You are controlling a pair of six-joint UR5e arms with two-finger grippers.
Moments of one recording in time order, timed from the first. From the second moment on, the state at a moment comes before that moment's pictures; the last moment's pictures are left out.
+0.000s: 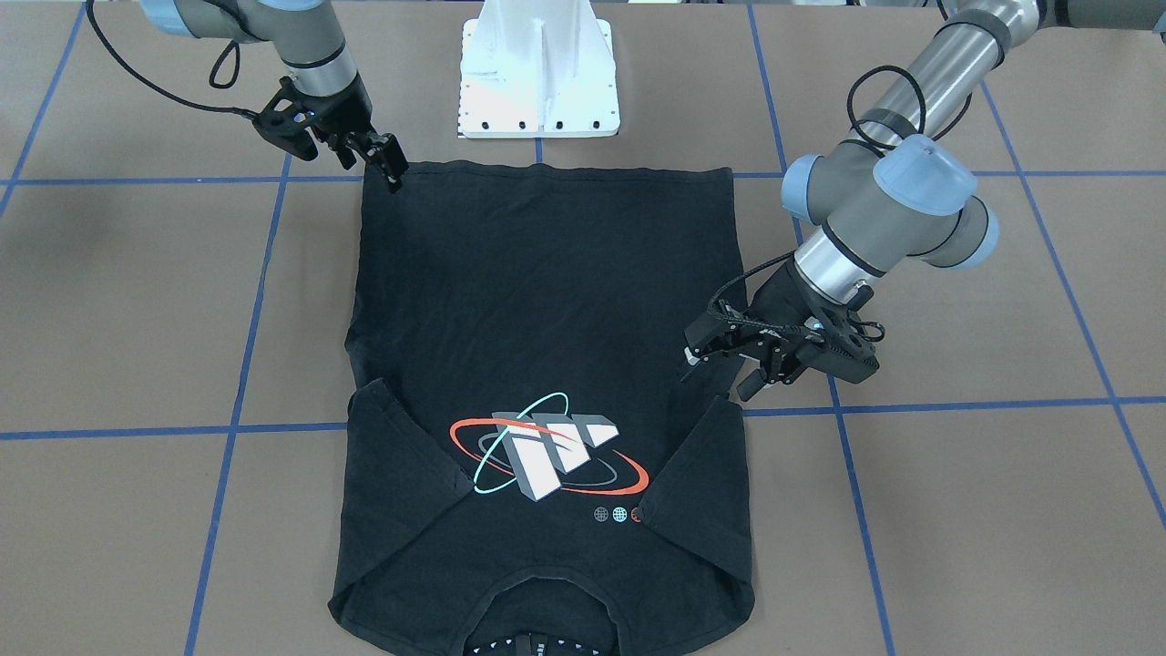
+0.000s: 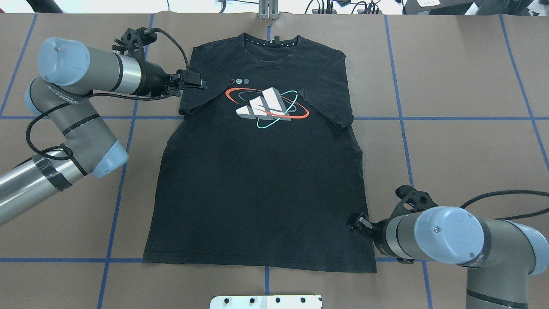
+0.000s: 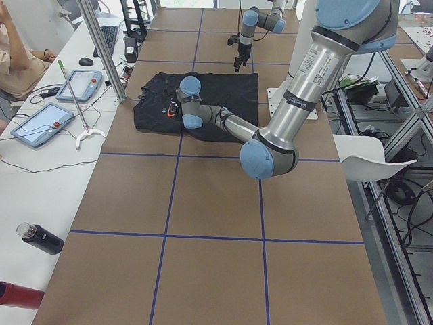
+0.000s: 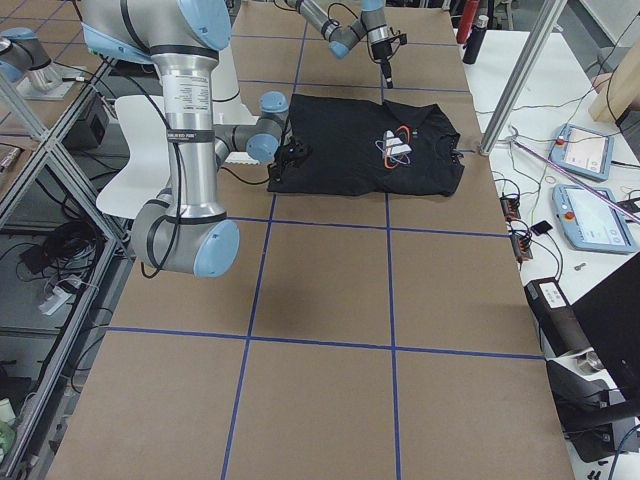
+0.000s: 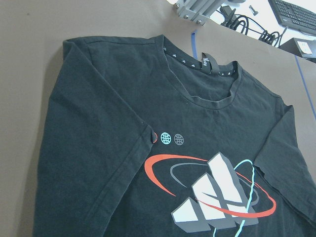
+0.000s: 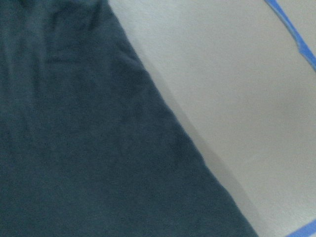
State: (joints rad) left arm -0.82 -2.10 -1.40 -2.57 -2.01 -1.28; right arm 0.25 -1.53 2.12 -1.29 1.69 2.05
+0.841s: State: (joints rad) left arm -0.81 -2.10 -1.38 -2.58 -2.00 -1.28; right arm 0.07 -1.60 2.10 -1.24 1.48 2.11
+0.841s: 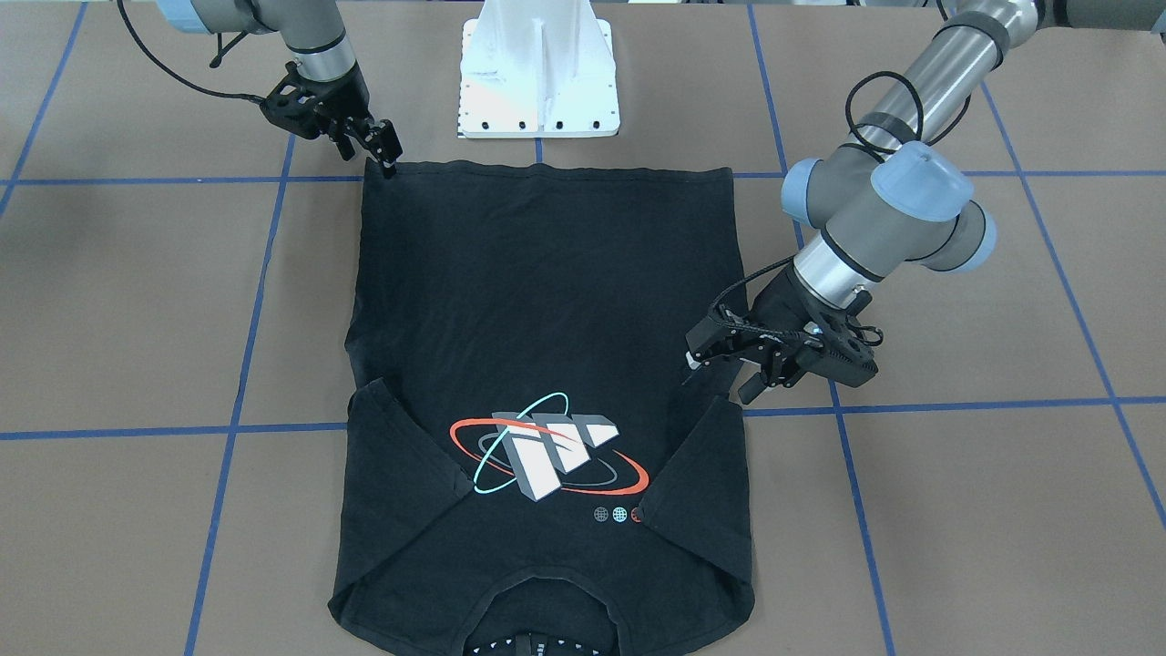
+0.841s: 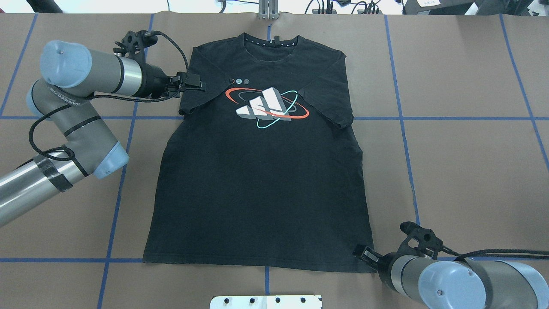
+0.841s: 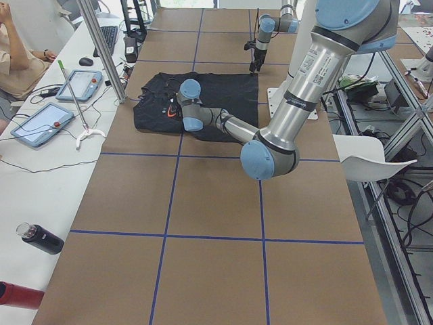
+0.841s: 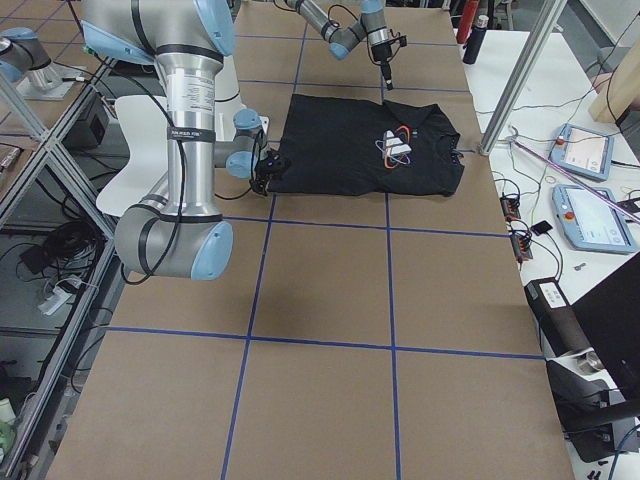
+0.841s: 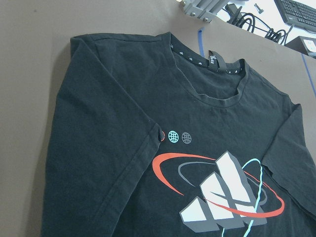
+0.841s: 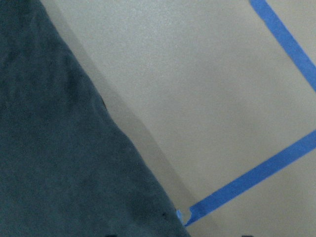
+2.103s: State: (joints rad) left arm -0.81 -2.10 -1.37 -2.59 -2.00 -1.28; right arm 0.06 -1.59 2.11 -1.26 1.47 2.11
